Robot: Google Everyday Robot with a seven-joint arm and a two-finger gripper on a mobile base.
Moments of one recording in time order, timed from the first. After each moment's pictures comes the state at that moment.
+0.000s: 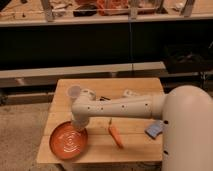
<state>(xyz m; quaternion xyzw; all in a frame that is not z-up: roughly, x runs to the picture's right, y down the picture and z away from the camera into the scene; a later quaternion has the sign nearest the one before) -0.157 0.222 0.806 -0.19 -0.30 -0.51 0.78</state>
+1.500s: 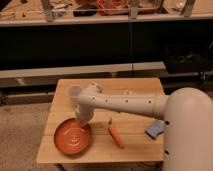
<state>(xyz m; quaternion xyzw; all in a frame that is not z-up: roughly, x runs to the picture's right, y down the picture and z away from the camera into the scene) -0.139 0.198 0.821 -0.21 -0.33 -0.50 0.78</state>
